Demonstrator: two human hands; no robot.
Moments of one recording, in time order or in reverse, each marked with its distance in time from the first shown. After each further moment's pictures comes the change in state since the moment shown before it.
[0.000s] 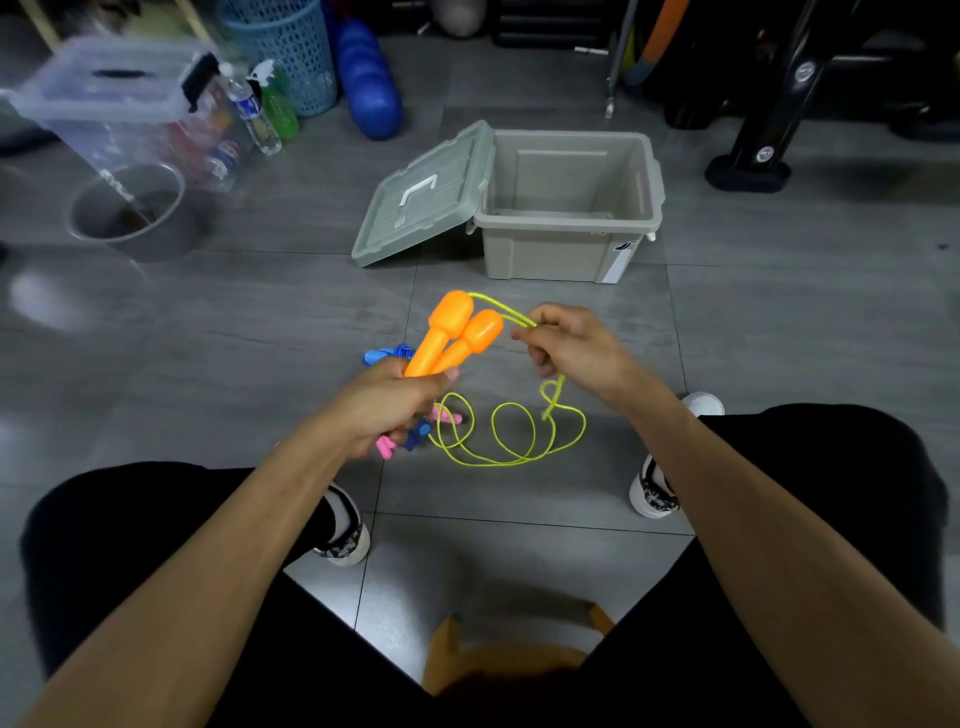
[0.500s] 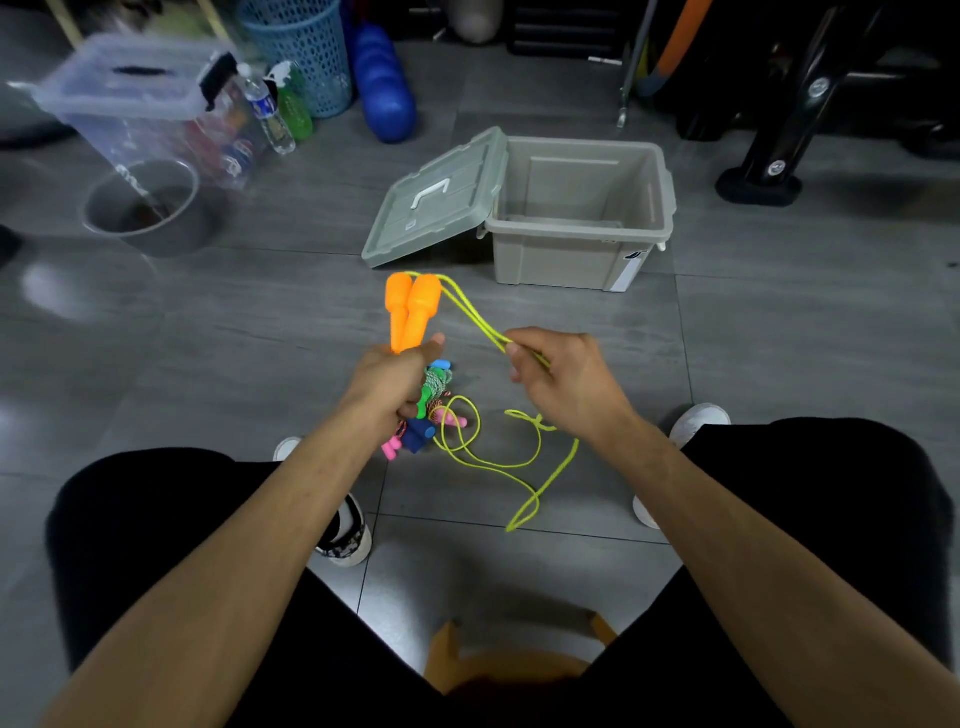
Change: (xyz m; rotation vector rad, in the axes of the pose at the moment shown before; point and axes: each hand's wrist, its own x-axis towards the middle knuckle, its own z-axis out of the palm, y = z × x) left_hand 0.033 -0.005 -0.003 -0.253 0.337 -0.099; right_hand -0.018 0.008 0.024 -0.505 0.159 -0.468
